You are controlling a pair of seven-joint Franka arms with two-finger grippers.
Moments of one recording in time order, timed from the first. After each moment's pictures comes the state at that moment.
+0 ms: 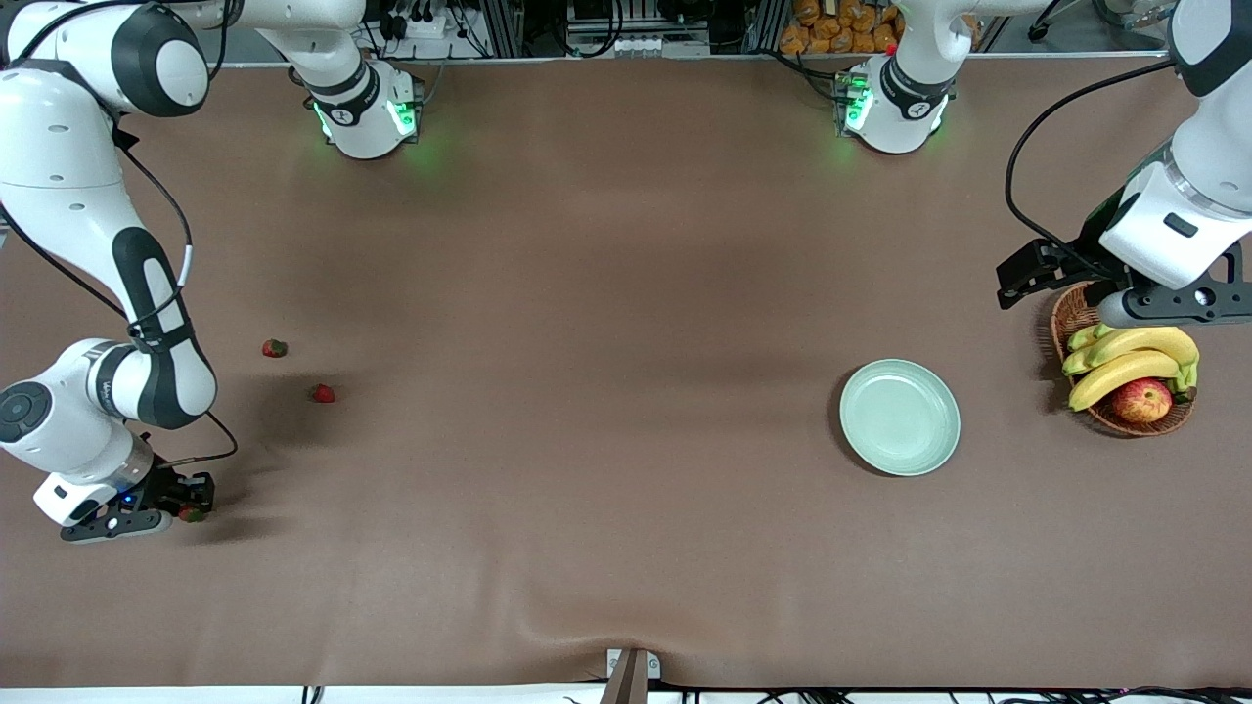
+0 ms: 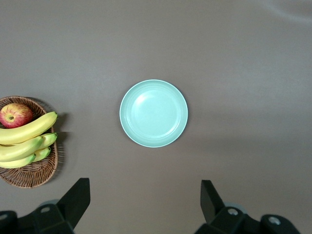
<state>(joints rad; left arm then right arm) -0.08 0.07 -0.08 -1.55 0.00 1.67 -0.18 -0.27 0.87 0.03 -1.46 -0.07 2.56 -0.38</state>
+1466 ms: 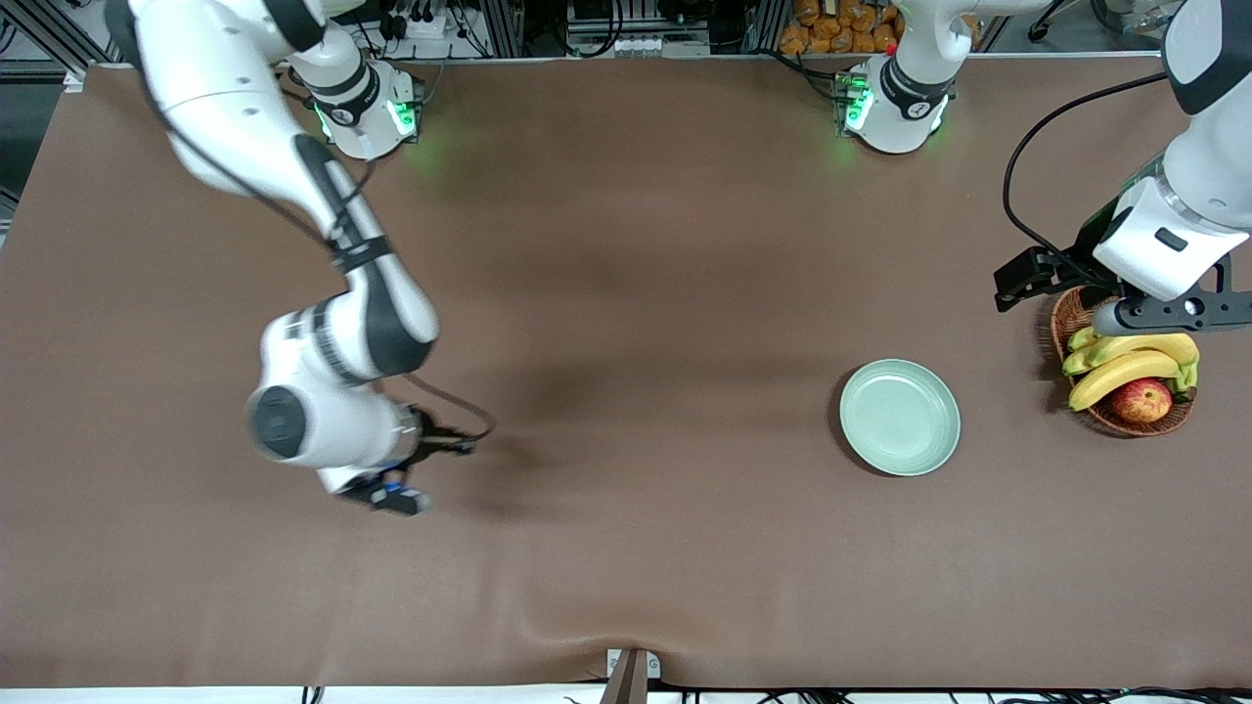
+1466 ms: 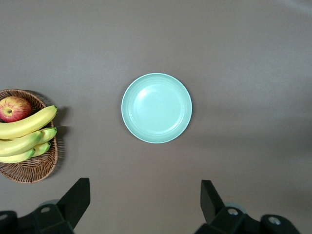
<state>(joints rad) -0.07 0.07 -0.08 -1.58 0.00 1.67 -0.18 0.33 0.74 0.06 -1.32 0.28 1.97 0.54</state>
